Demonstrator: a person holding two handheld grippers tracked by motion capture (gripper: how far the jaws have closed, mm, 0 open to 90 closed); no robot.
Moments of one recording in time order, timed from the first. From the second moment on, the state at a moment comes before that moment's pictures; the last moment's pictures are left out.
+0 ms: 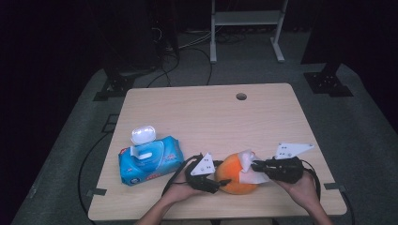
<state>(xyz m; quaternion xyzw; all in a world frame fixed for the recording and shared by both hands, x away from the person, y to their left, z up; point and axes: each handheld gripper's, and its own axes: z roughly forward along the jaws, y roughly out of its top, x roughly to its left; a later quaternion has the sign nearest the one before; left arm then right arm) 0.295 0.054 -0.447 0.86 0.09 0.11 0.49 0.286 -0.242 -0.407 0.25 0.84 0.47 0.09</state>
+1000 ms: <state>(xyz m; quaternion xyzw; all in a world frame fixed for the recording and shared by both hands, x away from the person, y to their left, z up) 0.290 0.057 -0.449 0.86 0.07 0.13 0.49 0.296 -0.251 -0.401 0.26 0.82 0.51 0.05</state>
